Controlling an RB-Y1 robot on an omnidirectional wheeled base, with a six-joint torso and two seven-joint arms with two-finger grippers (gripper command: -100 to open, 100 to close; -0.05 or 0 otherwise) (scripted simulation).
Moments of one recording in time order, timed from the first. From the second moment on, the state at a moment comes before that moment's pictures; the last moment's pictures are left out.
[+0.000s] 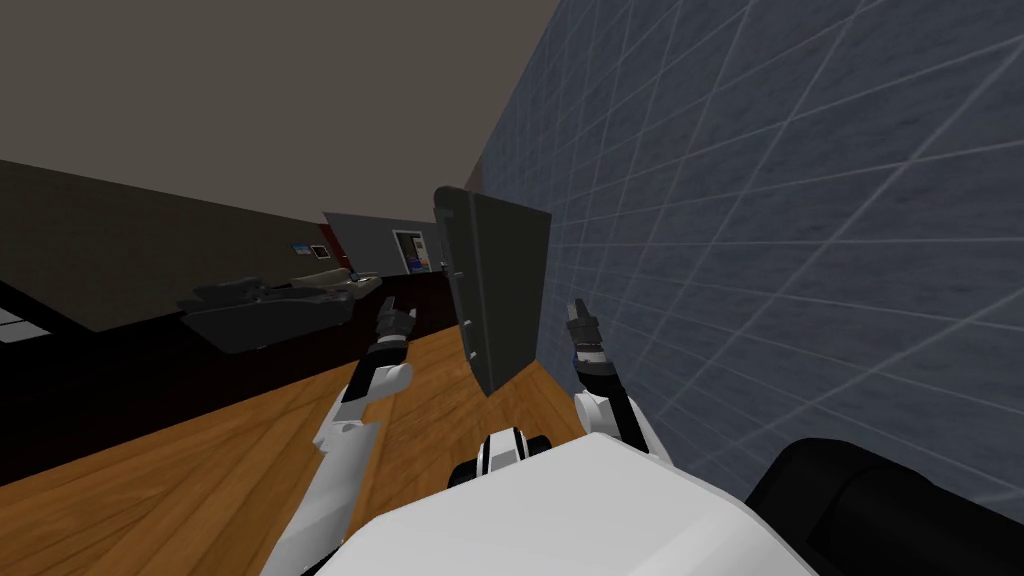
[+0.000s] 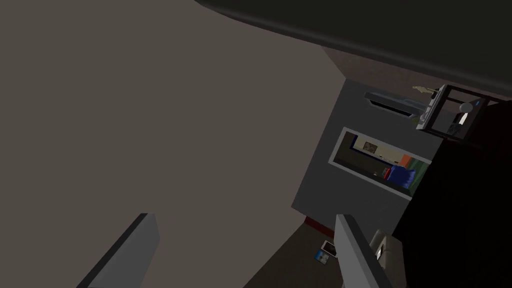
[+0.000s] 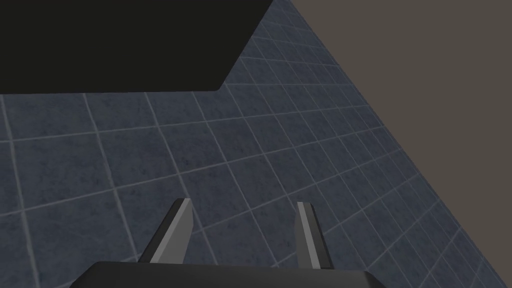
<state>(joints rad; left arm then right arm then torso) -0.19 0.19 0.26 -1.69 0.26 -0.17 0.16 0.46 0.05 -0.01 -2.33 0.09 -0.43 0.07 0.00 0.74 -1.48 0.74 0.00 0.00</state>
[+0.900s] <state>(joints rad) -0.43 0.21 0.32 -1.47 0.30 -0.03 0.18 0.46 0.04 -0.01 -2.33 0.09 -0.43 0.07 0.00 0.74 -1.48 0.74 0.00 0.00</state>
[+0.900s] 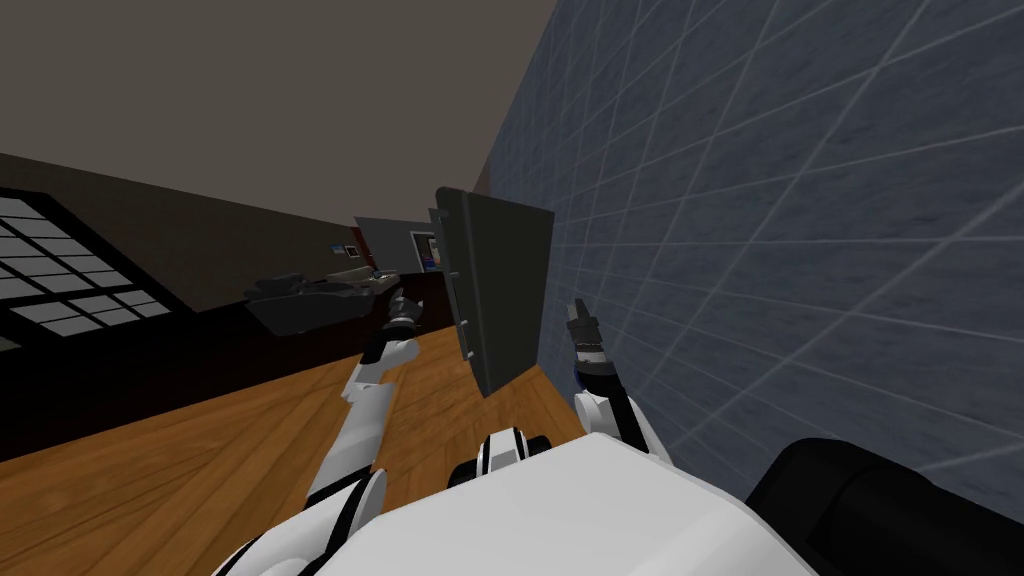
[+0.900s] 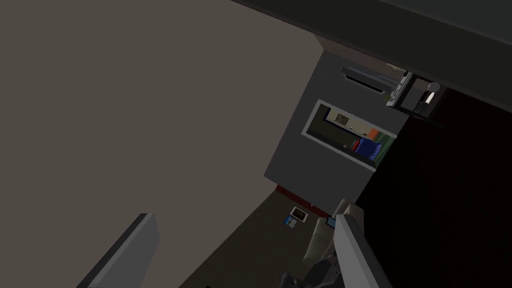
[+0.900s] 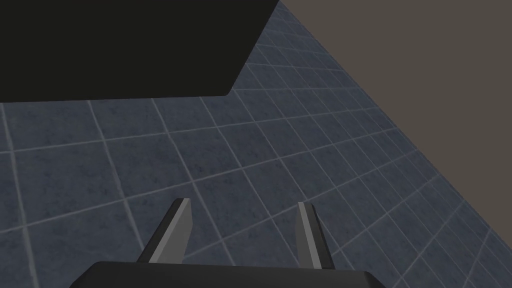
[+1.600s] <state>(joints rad) -0.63 0.22 0.37 -1.29 0.33 0.08 0.19 0.46 0.04 -0.01 -2.33 0.09 -0.43 0.07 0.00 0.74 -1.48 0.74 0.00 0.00</state>
